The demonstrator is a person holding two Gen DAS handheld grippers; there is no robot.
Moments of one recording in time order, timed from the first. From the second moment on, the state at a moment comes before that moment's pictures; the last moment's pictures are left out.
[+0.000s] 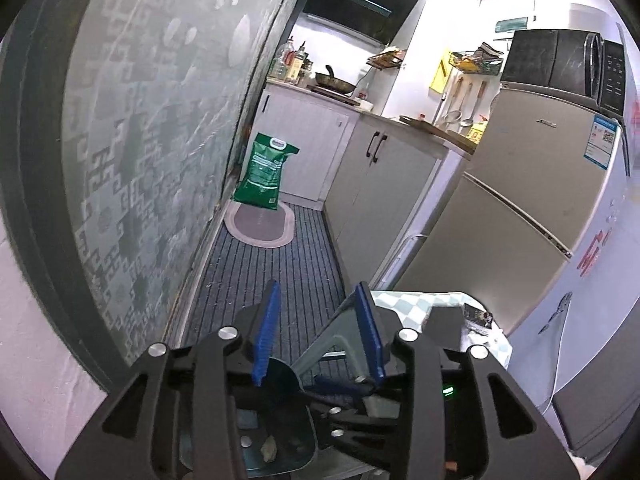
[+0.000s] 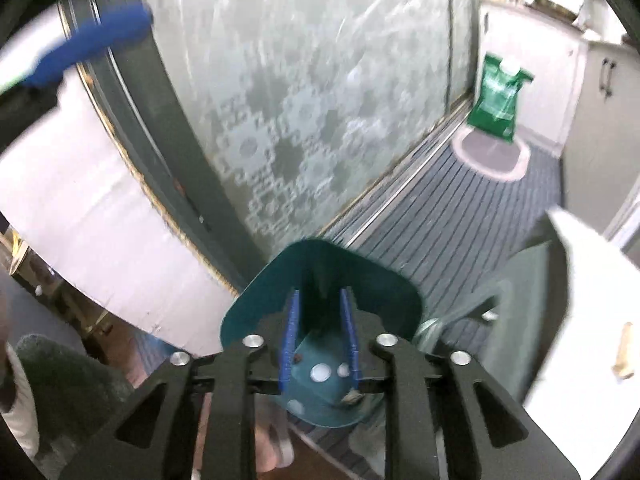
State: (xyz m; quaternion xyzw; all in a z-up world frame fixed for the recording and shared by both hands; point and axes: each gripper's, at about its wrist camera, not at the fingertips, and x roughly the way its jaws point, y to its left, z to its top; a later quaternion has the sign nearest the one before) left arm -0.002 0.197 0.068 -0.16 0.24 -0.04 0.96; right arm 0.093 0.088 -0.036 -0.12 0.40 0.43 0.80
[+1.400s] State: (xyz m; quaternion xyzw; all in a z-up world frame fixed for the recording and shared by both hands) left arm 0.143 -0.021 -0.034 -0.09 0.39 -0.10 0.91; right arm 0.152 -0.195 -0.036 -0.14 0.37 0.29 0.87
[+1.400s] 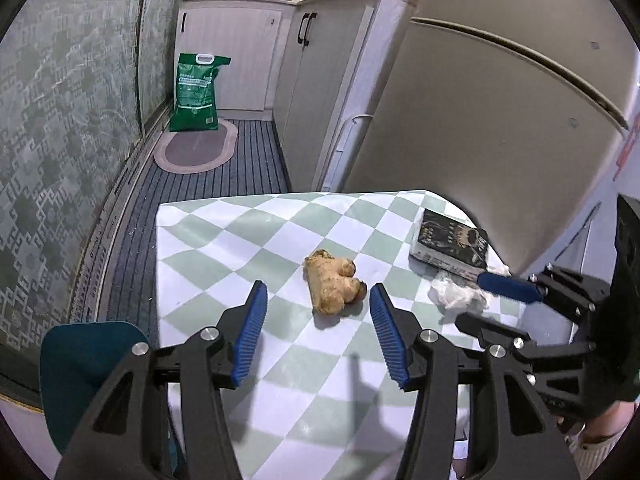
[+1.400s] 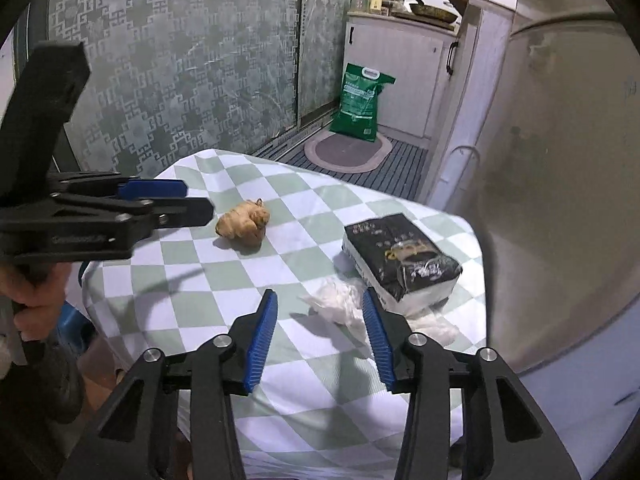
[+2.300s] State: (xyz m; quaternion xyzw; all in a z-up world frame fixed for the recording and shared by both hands) left arm 0.203 -0.033 -0.058 -0.10 0.46 -0.07 0.88; right arm 0.157 -0.192 -0.046 -0.14 0.39 0.31 0.86
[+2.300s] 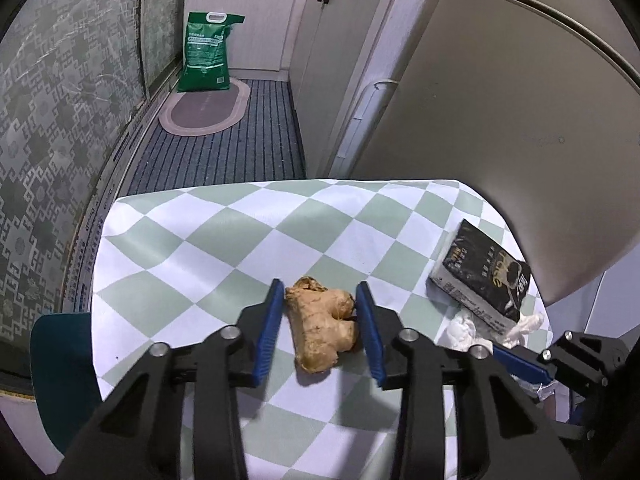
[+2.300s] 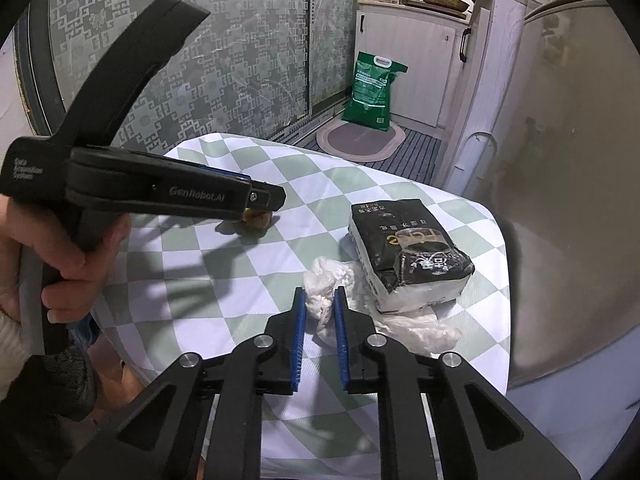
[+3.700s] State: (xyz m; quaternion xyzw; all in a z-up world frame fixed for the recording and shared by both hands) left arm 0.104 0.113 -0.013 -0.13 0.39 -0.02 0.91; right arm 0.130 -0.116 0.042 -0.04 0.32 0.39 0.86
